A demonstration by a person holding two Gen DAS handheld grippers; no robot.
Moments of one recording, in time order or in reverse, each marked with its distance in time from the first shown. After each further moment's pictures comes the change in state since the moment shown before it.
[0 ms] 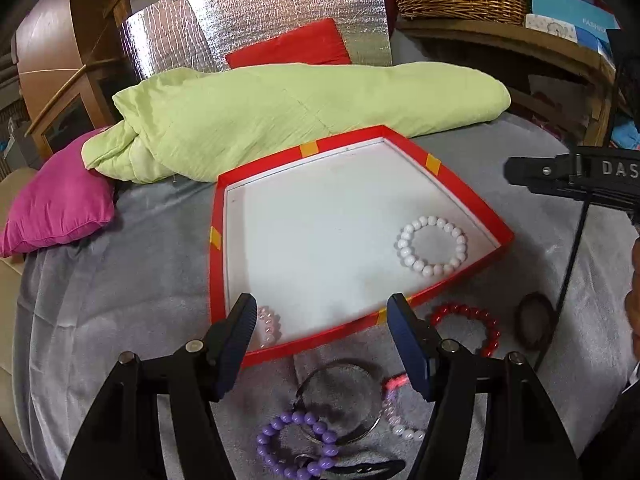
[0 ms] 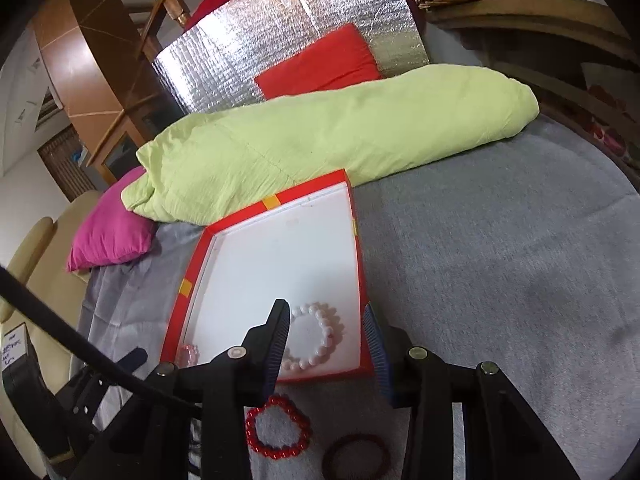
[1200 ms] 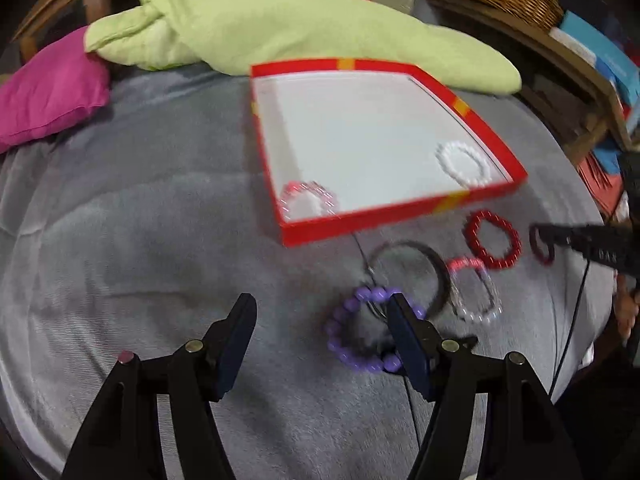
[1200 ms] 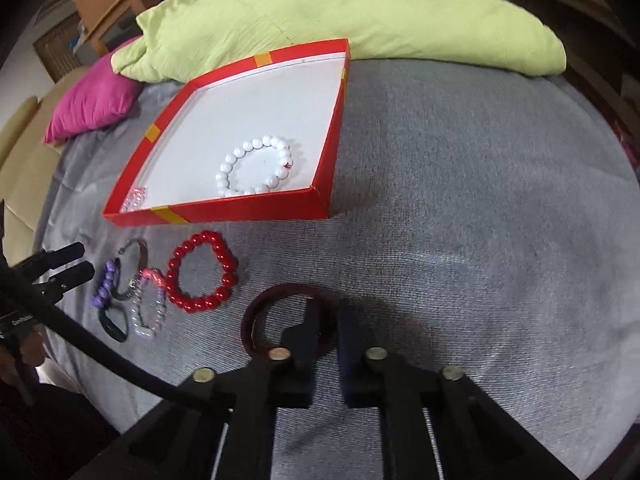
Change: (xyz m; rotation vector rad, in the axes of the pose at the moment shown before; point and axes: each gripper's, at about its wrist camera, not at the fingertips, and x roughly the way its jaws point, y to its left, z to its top) left arm 0.008 0.077 -0.054 -0.138 0.229 -0.217; right arm 0.019 -0.020 -0.063 -0.232 0.345 -0.098
